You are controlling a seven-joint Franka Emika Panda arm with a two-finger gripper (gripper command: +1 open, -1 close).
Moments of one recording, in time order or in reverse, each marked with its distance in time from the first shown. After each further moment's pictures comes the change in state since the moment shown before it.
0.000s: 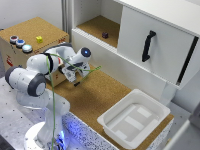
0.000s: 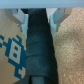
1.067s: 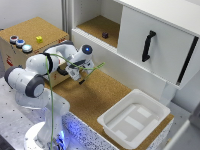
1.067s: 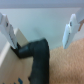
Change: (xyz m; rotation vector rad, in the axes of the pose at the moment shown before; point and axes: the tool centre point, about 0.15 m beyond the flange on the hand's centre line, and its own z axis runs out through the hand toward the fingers) arm 0.054 -0.017 -0.069 -0.062 0.168 -0.145
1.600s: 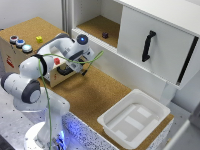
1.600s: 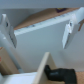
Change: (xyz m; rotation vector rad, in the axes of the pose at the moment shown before) arm 0.011 -0.075 -0.072 0.014 0.082 -0.245
